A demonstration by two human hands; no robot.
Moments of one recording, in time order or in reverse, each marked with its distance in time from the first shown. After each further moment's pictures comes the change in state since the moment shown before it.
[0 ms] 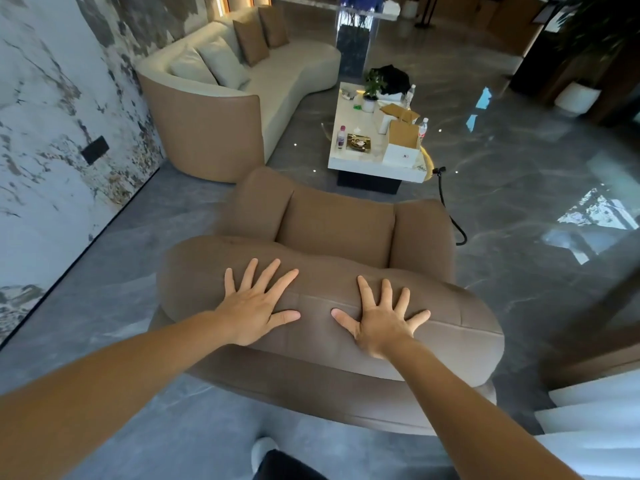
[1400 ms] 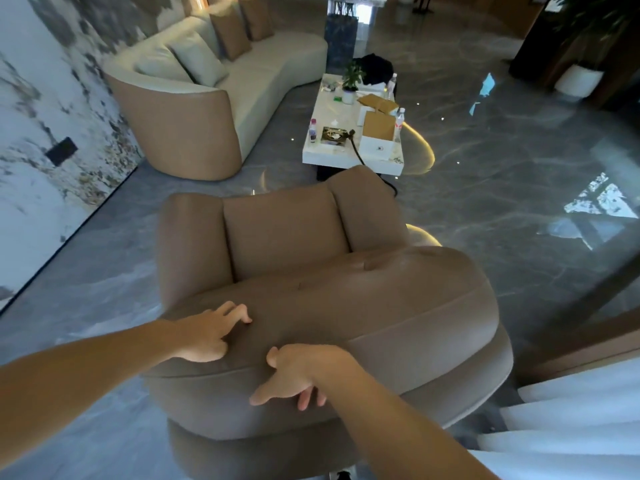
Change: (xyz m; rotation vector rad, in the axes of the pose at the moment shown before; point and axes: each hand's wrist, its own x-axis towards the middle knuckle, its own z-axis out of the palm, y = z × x) left_hand 0.056 0.137 0.011 -0.141 -0.423 -0.017; right_hand -0.027 0.102 -0.062 0.107 -0.804 -0.350
